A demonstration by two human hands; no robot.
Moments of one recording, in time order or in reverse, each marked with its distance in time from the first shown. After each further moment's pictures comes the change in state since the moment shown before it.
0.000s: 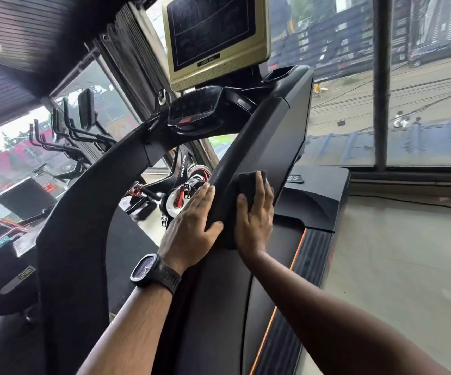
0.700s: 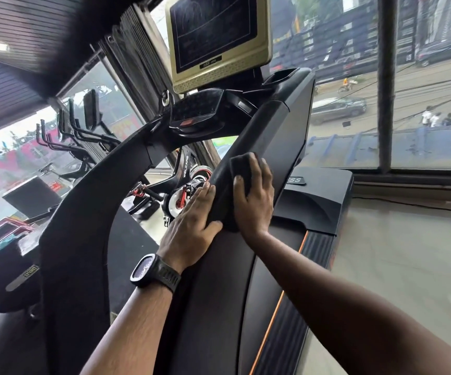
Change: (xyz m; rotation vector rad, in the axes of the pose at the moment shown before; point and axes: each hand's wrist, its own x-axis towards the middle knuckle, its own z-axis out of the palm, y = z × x) left_hand 0.008 0.010 -0.004 -0.059 -0.047 -0.046; right_hand 0.049 -0.013 -0.003 -0.049 -0.042 -0.063
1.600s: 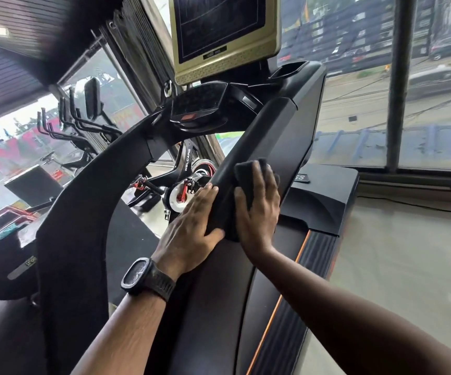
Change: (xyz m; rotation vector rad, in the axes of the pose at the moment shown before) left_hand 0.013 0.000 -0.002 0.070 -0.038 0.011; right_hand -0.006 0.013 0.002 -0.007 0.005 -0.035
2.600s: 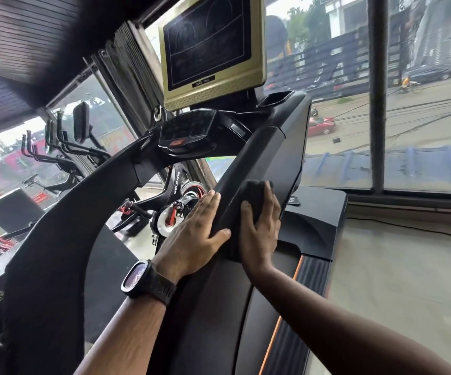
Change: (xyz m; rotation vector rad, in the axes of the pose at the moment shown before) left_hand 0.071 0.003 0.004 -0.047 -0.070 0.016; right_hand 0.038 0.008 0.001 0.115 0.067 0.144
